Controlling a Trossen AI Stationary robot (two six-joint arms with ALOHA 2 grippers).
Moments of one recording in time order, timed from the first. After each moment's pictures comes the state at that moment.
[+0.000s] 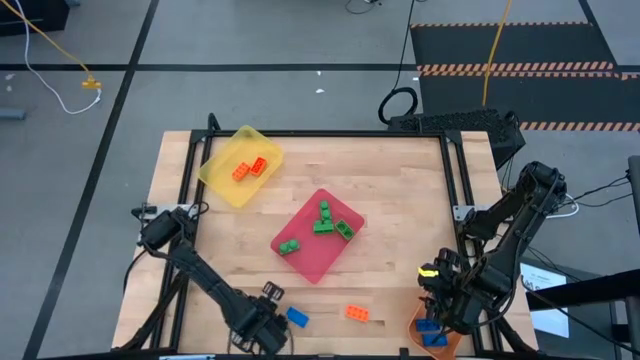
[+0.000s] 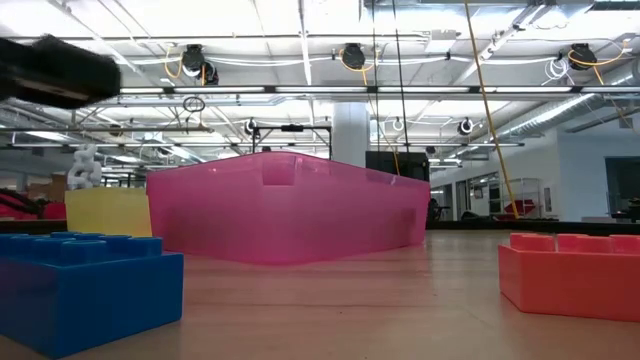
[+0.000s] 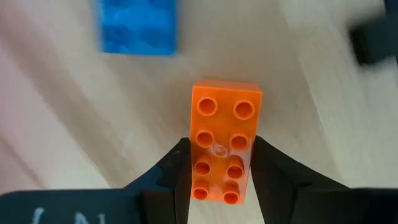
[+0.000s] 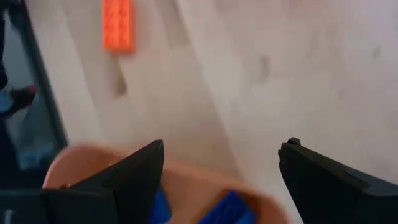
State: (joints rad) left arm -0.74 2.04 1.47 -0.94 -0.02 -0.26; right arm 0.96 1.37 1.11 -1.14 0.36 1.29
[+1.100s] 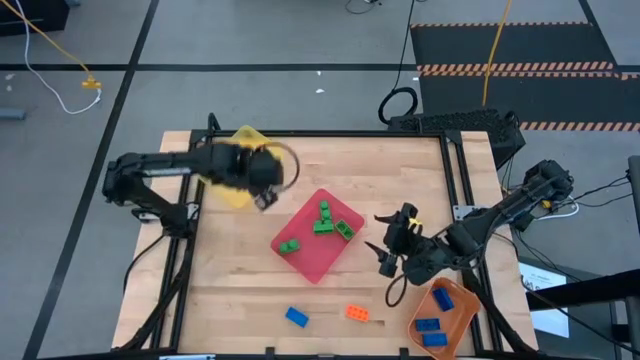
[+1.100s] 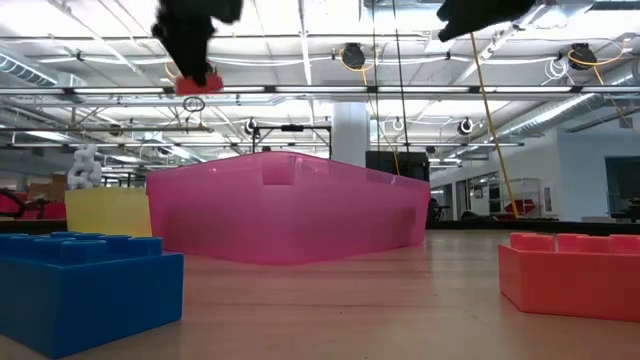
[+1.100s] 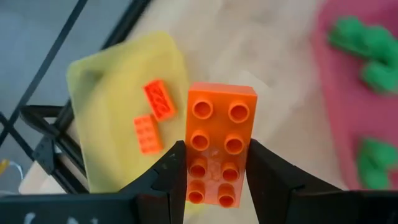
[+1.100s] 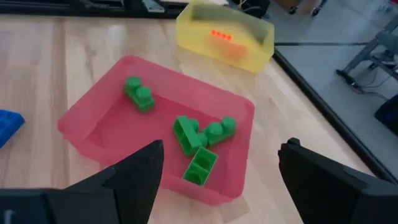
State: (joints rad) left arm 0.11 1.49 1.53 -1.42 -0.39 -0.50; right arm 0.55 1.27 0.99 -0.58 0.85 0.50
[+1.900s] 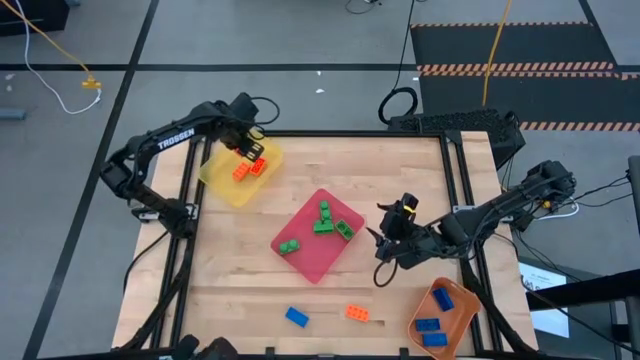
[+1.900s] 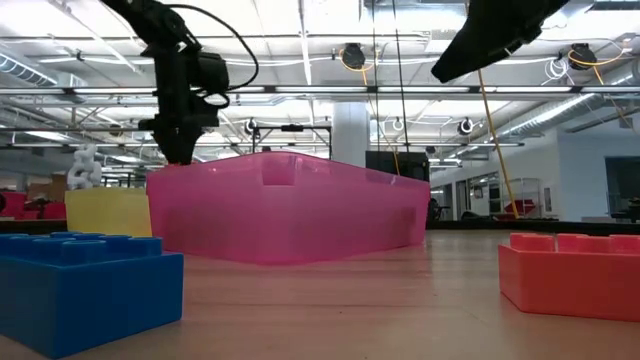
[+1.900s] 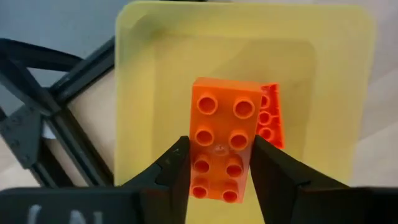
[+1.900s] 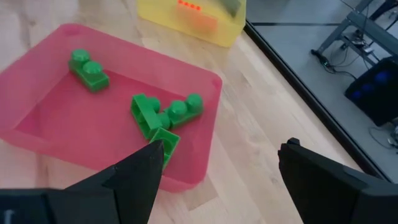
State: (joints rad) left arm 0.85 1.49 1.17 -0.98 -0.13 -0.11; right arm 0.44 1.26 0.89 -0.57 0.83 0.50
